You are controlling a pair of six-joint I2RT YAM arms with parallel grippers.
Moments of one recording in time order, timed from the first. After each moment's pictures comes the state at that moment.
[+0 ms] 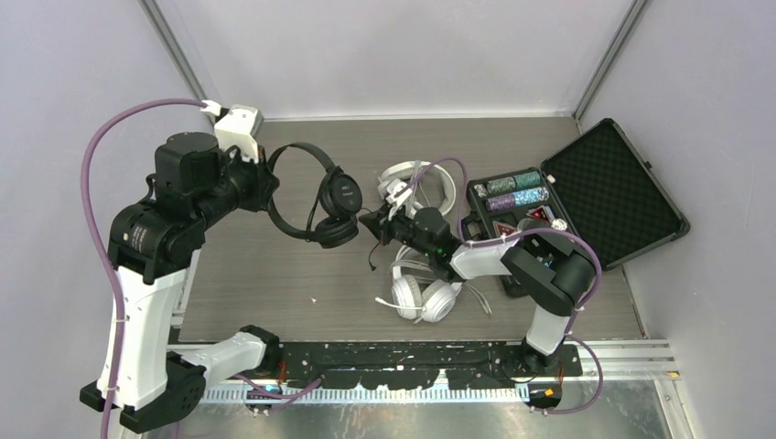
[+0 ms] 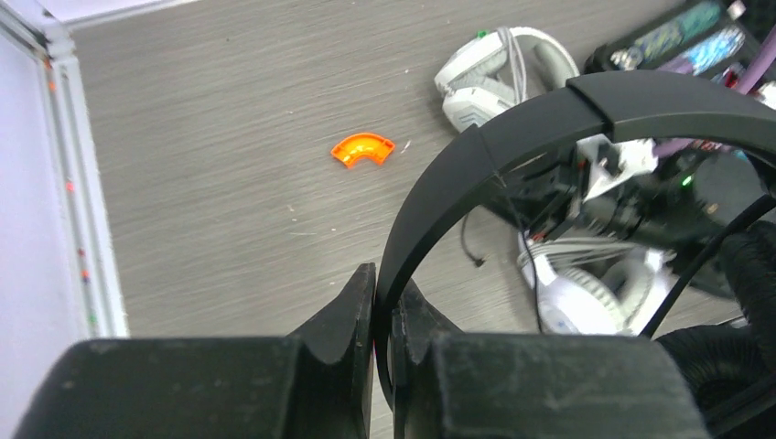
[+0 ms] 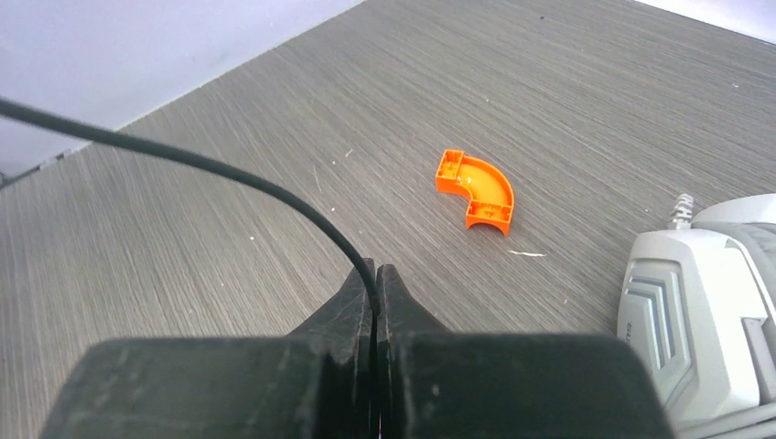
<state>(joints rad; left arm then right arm) -0.40 1.08 1.82 -1.19 -0.06 -0.12 0.85 1.77 0.74 0.99 -0.11 0.13</state>
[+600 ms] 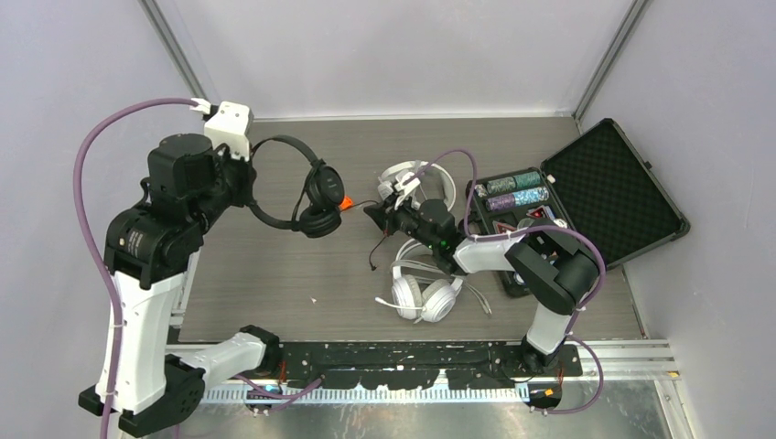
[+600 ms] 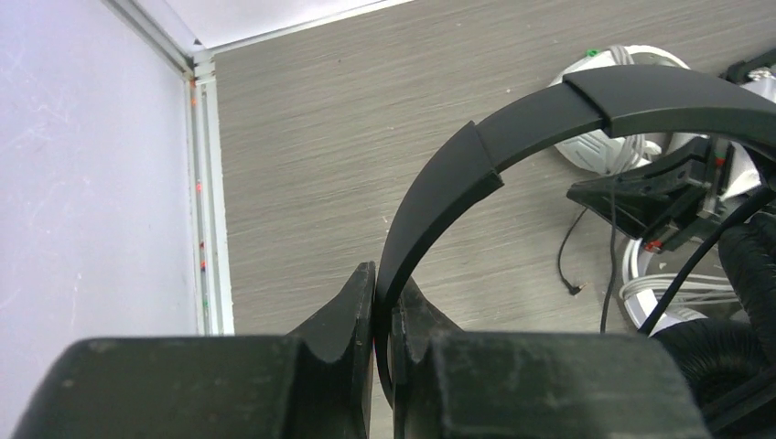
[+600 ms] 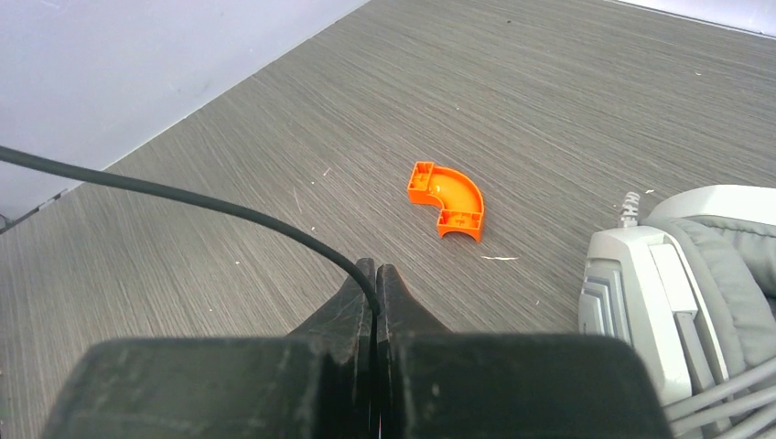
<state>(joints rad) -0.40 1.07 1.81 -1.16 -0.26 0.03 0.79 1.76 0.77 0.97 -0.11 0.21</state>
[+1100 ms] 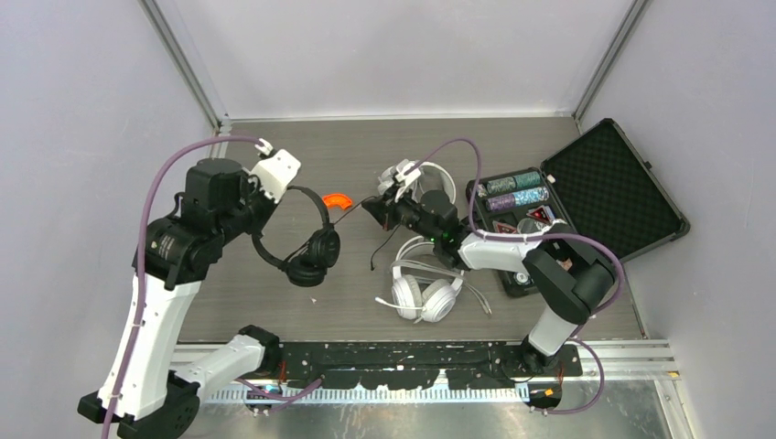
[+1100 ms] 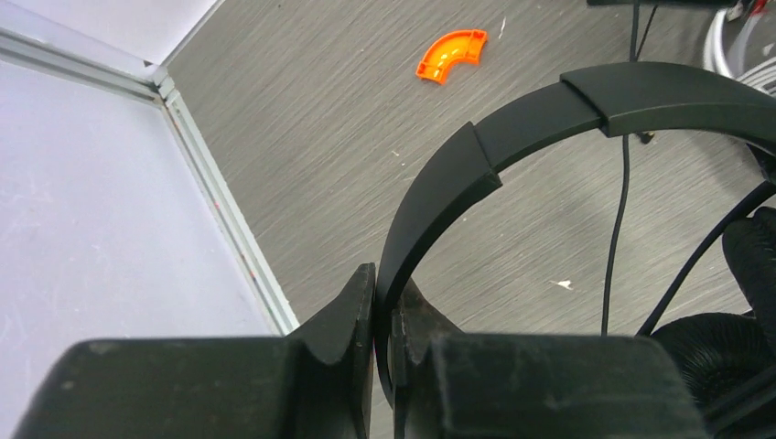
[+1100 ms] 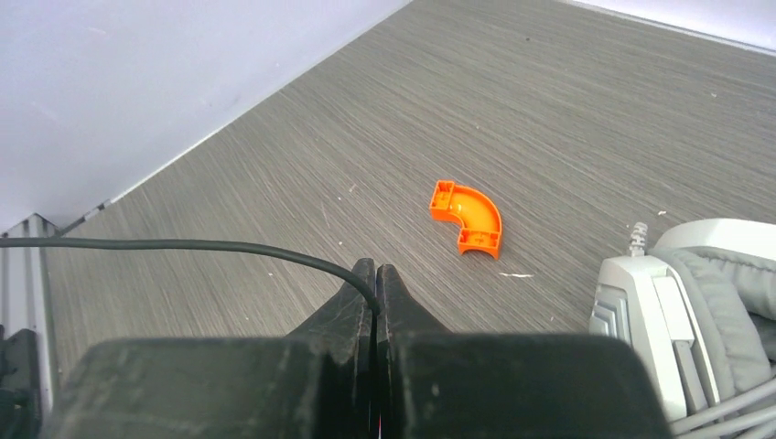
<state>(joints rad) -0.40 0.97 1.53 -1.16 -0.09 0.40 0.78 1.68 0.82 0.84 -0.15 0.24</state>
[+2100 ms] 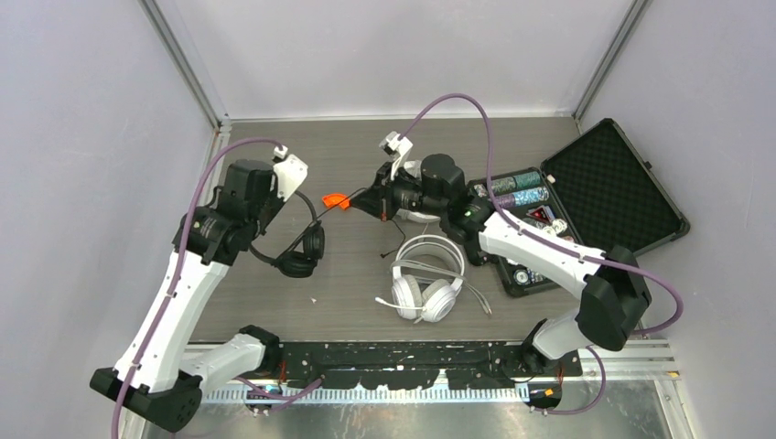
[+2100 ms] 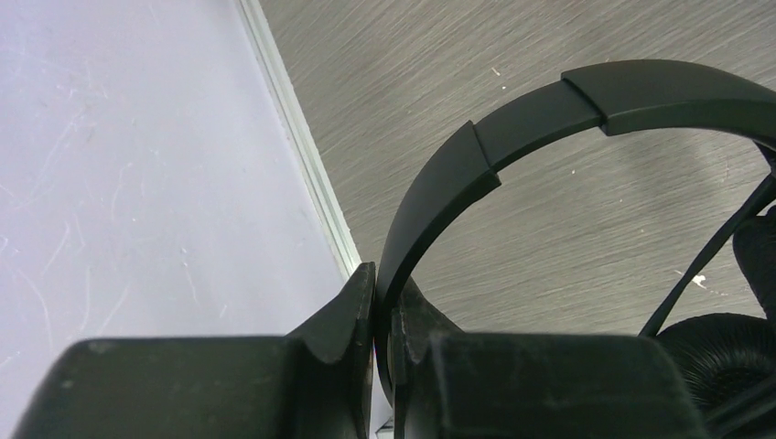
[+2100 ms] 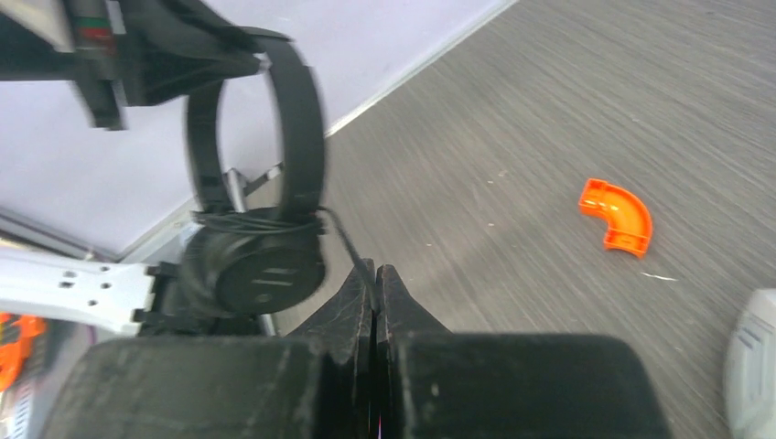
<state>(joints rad) -0.40 1.00 1.32 -1.04 -0.39 0.46 0.80 1.47 1.13 0.21 -0.38 0.35</state>
